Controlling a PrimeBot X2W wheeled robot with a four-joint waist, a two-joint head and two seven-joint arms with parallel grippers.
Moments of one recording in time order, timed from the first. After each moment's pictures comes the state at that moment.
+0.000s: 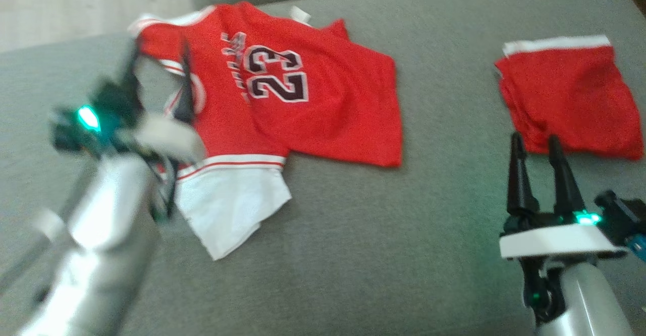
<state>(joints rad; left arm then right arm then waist) -0.75 0.29 -0.55 0.65 -0.50 0.13 -0.21 -0.12 -0.05 0.04 0.20 0.38 0.13 -0.25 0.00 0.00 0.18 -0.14</state>
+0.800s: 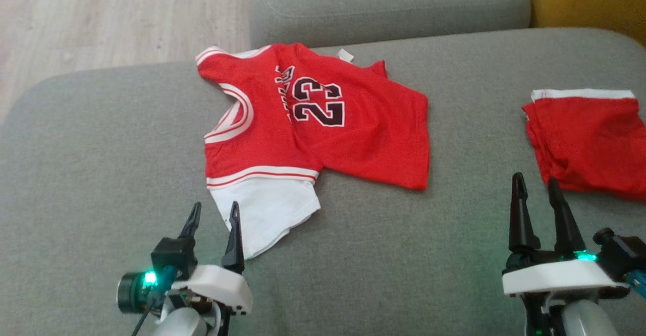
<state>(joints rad) -0.18 0.24 -0.59 0.34 -0.56 0.30 -0.18 0.01 -0.05 0.02 0.19 0.39 0.13 -0.25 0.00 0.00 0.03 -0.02</state>
